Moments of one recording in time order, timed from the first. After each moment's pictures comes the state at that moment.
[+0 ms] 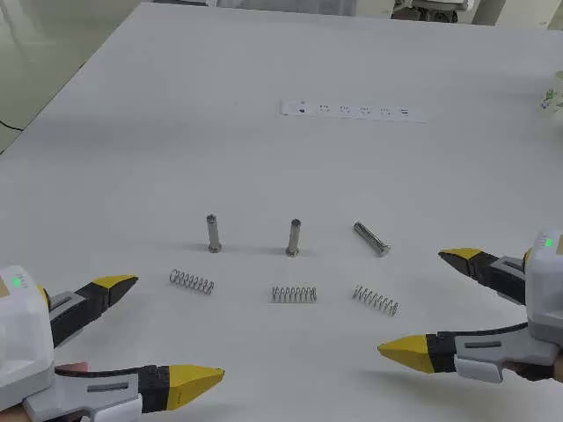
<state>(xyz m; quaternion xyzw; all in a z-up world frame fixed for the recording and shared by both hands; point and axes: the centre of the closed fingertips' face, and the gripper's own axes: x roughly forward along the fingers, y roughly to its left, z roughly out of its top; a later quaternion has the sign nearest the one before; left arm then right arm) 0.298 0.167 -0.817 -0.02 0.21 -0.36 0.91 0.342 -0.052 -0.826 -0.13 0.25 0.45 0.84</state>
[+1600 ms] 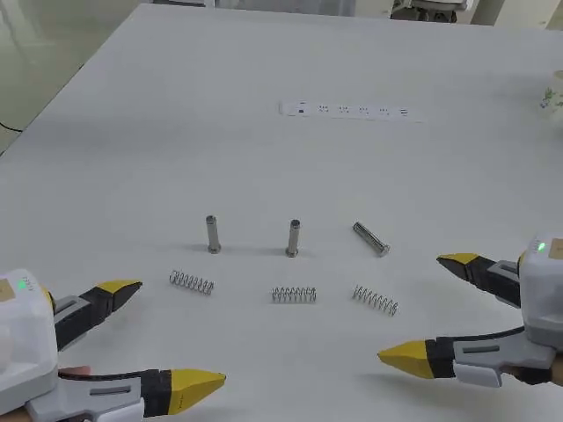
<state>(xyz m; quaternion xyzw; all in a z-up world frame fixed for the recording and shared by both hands) 0.298 0.165 -0.819 -0.03 0.22 -0.36 0.91 0.342 -0.055 -0.830 -0.13 0.26 0.45 0.84</state>
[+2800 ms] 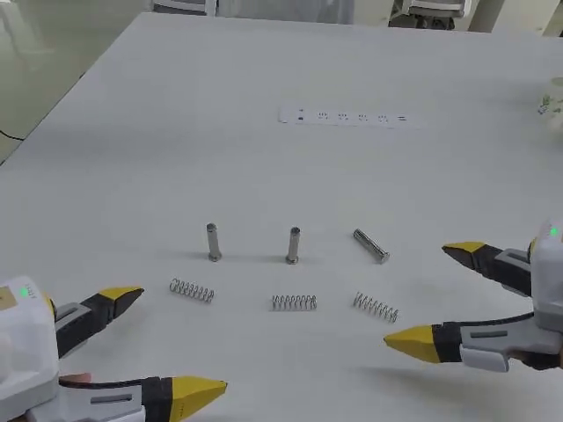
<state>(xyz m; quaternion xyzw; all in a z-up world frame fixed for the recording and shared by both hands) 0.298 0.164 -0.816 -0.02 0.22 -0.37 0.90 0.360 -0.055 -0.805 -0.14 0.24 0.45 0.85</state>
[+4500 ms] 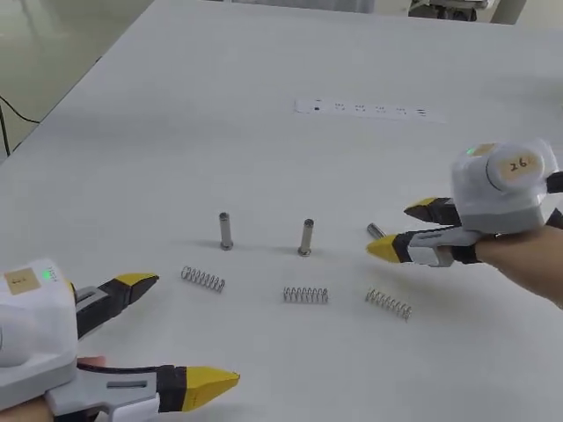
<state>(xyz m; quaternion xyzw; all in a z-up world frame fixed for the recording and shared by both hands) 0.299 0.161 -0.821 -0.02 0.22 -0.37 0.90 0.447 -0.028 -0.831 -0.18 0.31 0.41 0.84</state>
